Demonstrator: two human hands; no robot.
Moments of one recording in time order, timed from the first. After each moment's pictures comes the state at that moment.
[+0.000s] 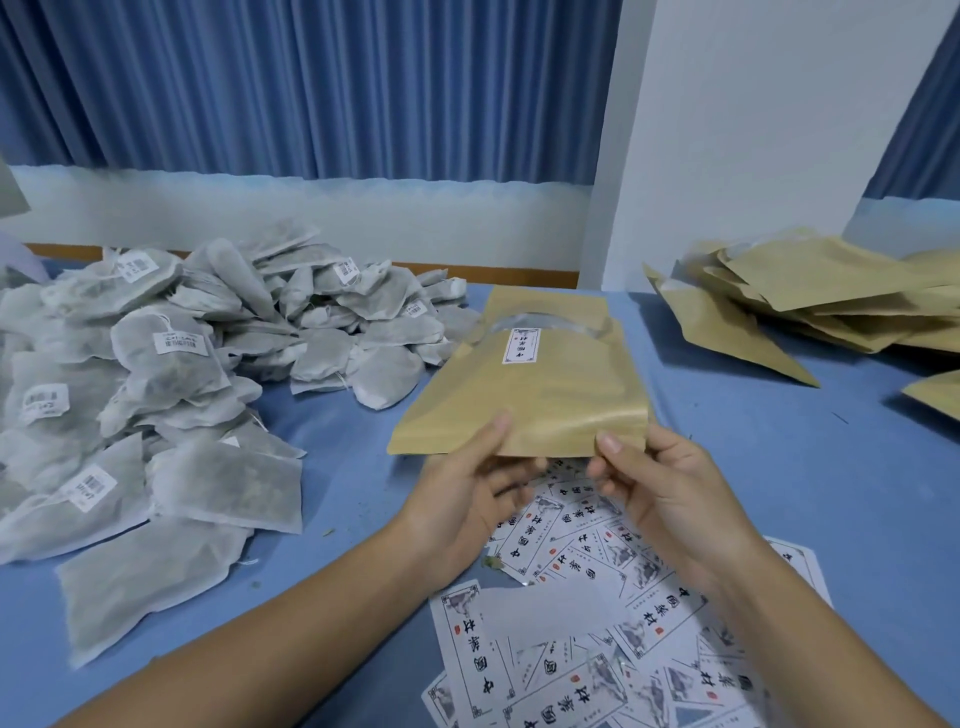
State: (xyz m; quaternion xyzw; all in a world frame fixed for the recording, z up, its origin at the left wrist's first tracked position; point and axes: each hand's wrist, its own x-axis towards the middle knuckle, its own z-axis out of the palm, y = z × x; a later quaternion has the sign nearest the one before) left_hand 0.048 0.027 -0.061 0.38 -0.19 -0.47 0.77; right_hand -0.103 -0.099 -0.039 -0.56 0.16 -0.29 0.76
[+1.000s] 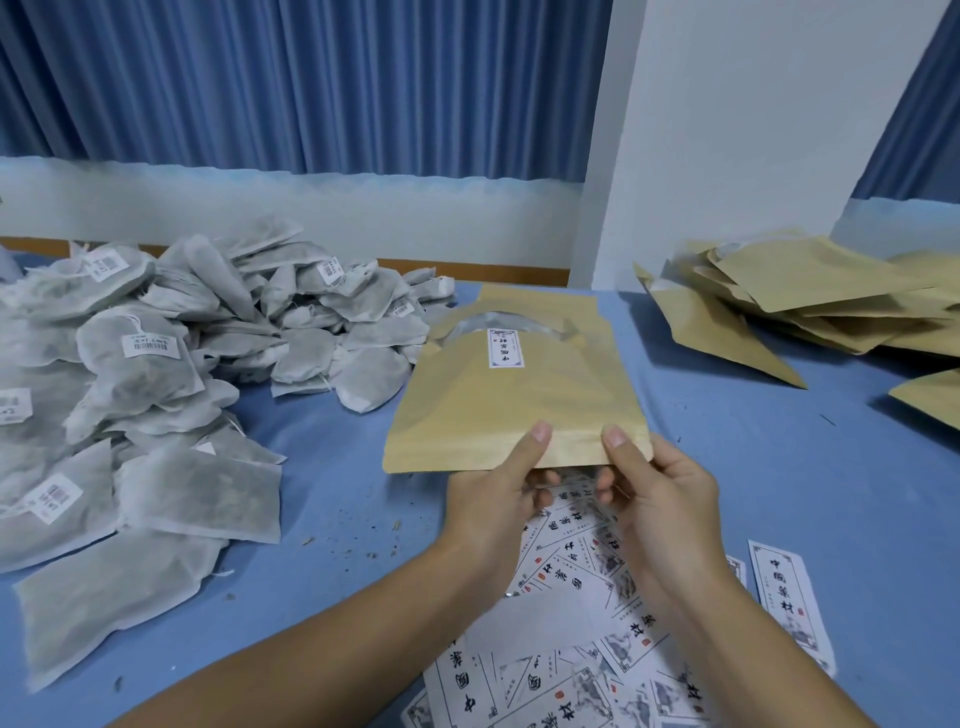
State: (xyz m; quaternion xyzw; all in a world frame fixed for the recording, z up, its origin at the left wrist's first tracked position) left_hand 0.011 -0.004 -0.062 0.48 -0.13 -0.37 0.78; right_hand -0.092 -0.086 -0.051 -0.49 0.26 -0.44 0.71
